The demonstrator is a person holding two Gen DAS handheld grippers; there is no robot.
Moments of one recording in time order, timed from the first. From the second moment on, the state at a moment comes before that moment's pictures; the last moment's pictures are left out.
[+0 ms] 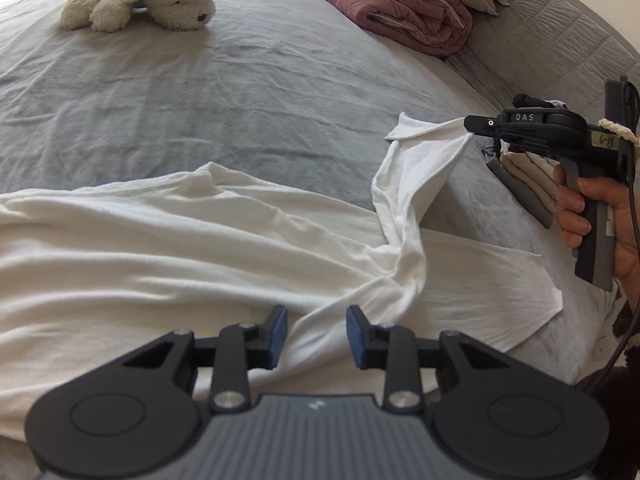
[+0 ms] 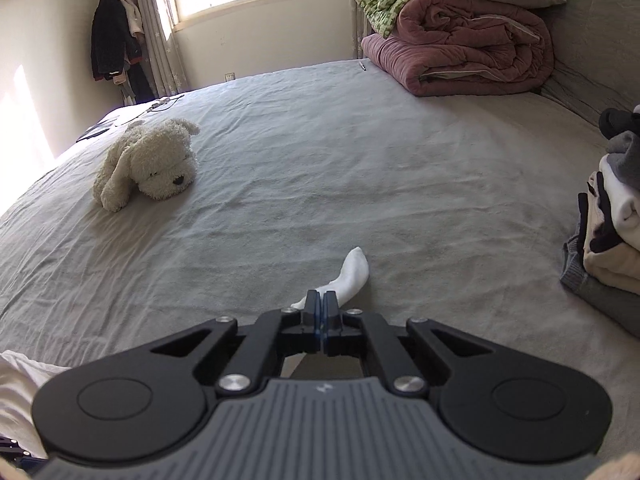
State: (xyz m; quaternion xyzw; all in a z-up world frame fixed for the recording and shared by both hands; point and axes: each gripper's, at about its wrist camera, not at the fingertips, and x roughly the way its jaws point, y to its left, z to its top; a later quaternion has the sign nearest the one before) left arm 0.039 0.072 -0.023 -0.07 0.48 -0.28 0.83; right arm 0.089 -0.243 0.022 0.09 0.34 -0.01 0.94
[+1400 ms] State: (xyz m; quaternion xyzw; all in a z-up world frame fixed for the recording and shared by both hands) left arm 0.039 -0.015 -0.022 -0.06 0.39 -0.33 0.86; right arm 0.066 -0.253 -0.043 0.01 0.37 0.02 0.93
